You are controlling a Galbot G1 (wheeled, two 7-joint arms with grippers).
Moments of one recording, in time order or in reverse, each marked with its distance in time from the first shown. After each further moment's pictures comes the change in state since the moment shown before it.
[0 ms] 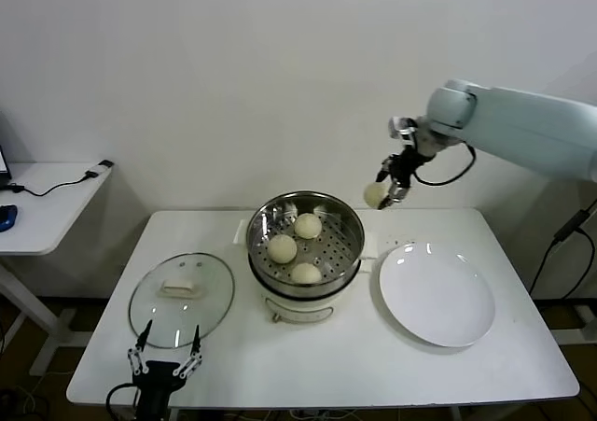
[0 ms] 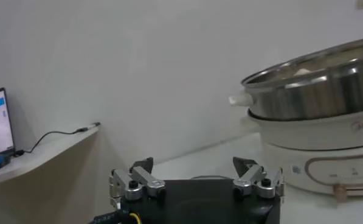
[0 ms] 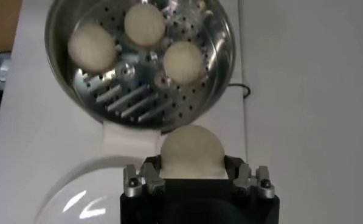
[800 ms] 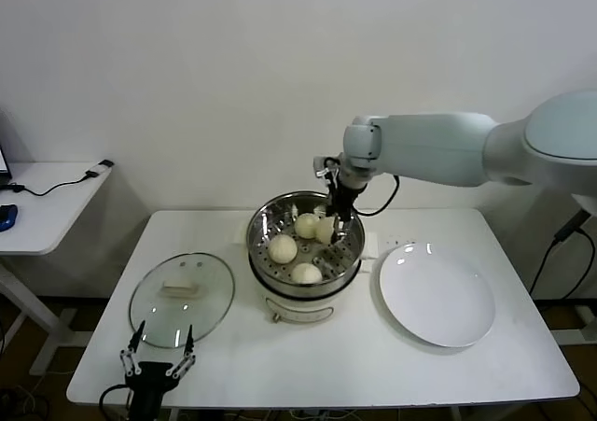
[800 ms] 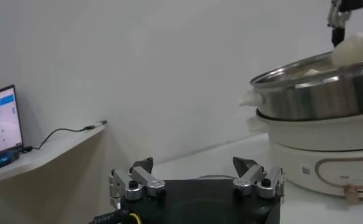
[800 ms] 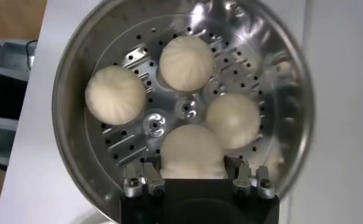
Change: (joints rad) left arm 0.000 0.004 -0.025 0.009 -0.031 -0.014 0.003; right arm -0.078 0.238 -0.137 0.025 0.103 -0.059 0.104
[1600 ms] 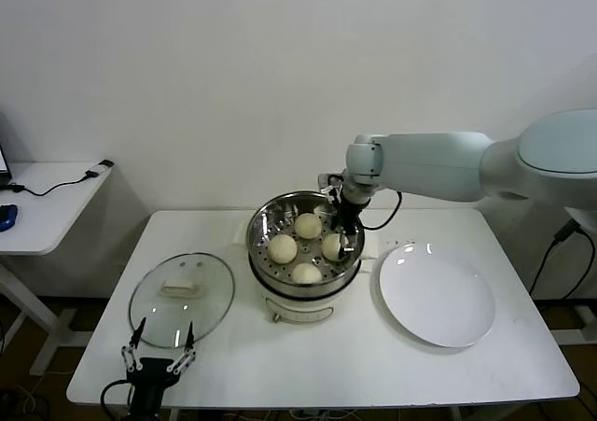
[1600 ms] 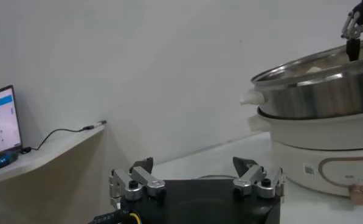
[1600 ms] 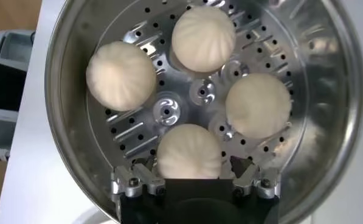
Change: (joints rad) left arm -0.022 0.005 0.001 0.008 0.007 0.018 0.000; right arm -0.033 -0.036 0.027 0.007 -0.036 -0.003 0.001
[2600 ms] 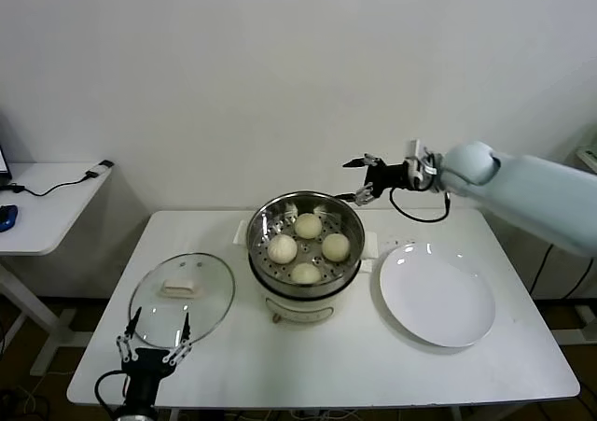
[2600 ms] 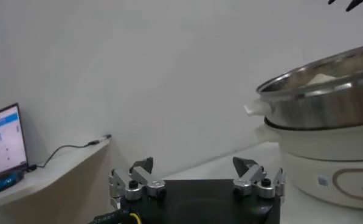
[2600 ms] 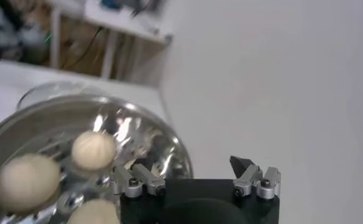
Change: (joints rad) left arm -0.024 -0.005 -0.026 -0.025 0.036 0.006 0.013; right arm -0.378 -0.599 0.680 0.233 0.021 0.375 0.407
